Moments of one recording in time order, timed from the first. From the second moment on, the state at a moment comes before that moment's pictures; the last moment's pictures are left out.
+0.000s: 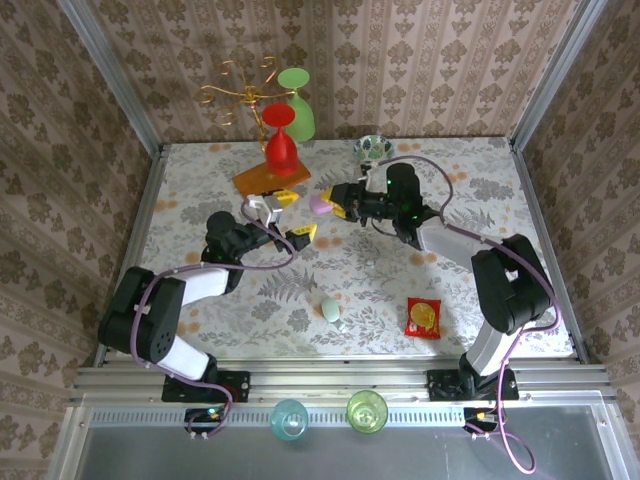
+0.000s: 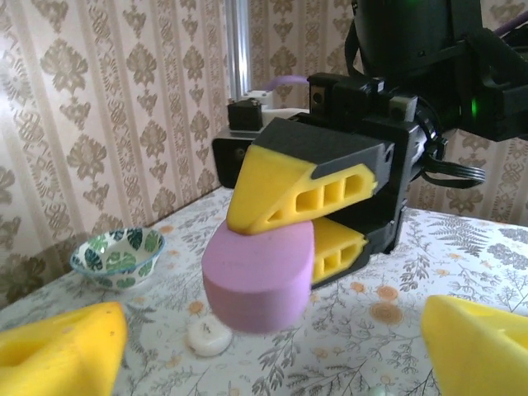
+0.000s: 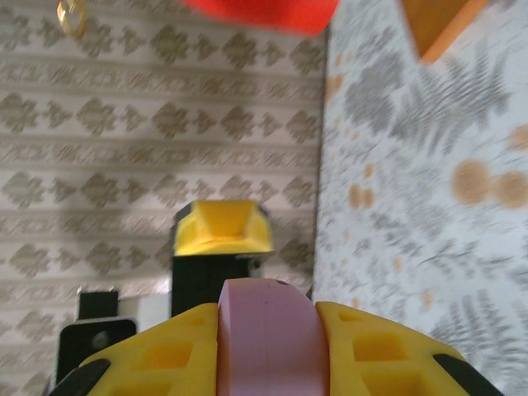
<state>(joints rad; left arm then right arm) -0.39 1.50 0.56 1.05 0.78 -0.04 0.38 1.72 1.06 0.39 -0.76 1.23</state>
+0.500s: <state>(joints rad) -0.59 1.37 0.55 0.57 0.51 0.16 0.20 1.82 1.05 0.06 -0.36 0.81</state>
